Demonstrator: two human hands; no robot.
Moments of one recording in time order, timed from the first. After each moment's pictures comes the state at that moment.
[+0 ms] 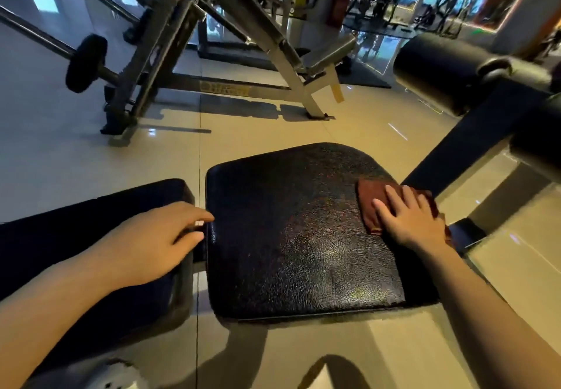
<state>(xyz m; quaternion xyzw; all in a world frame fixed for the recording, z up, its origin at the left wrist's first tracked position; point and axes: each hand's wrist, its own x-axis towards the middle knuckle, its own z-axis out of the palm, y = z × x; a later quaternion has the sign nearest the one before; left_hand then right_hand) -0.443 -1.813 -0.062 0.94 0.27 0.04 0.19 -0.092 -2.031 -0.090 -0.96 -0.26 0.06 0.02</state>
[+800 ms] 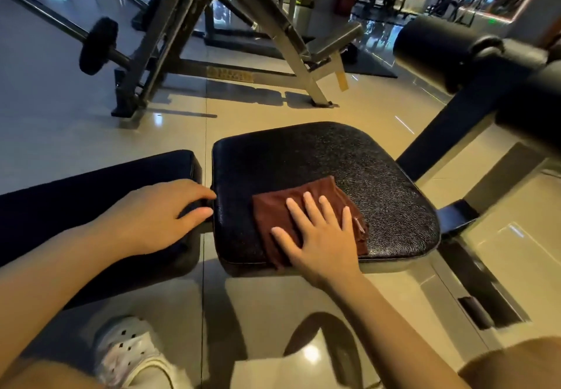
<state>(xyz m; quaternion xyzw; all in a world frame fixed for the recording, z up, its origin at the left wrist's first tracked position) -0.469 -1.851 -0.054 0.95 0.27 0.04 0.14 -0.277 -2.025 -0.113 -0.88 -0.48 0.01 0.04</state>
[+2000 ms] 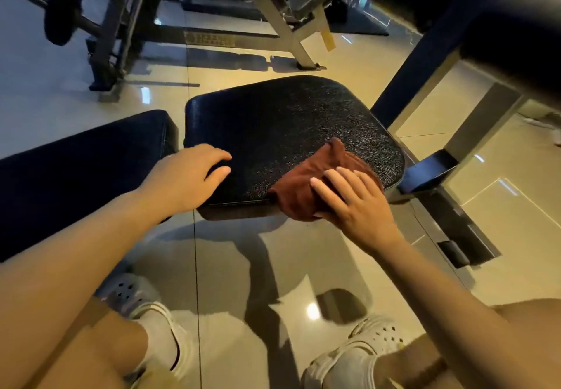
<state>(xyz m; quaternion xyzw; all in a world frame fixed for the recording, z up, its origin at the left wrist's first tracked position) -0.421 -1.908 -0.086 0.95 0.26 0.09 0.13 -0.193 -2.133 -0.157 -0.71 -0.63 -0.30 0.02</state>
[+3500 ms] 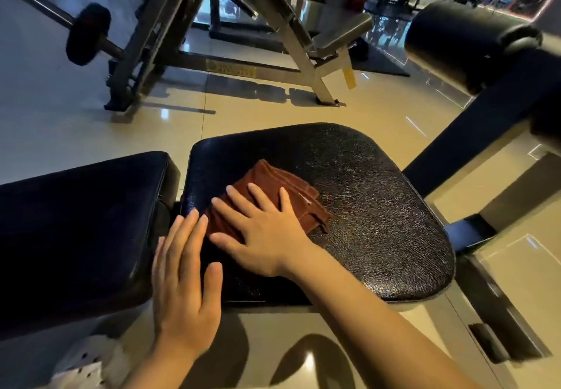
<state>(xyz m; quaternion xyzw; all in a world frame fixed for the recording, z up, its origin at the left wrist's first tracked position) -0.395 -1.935 -0.183 0.81 0.34 0.45 0.18 -0.250 -1.953 -0.105 -0.75 -0.66 0.10 -0.01</state>
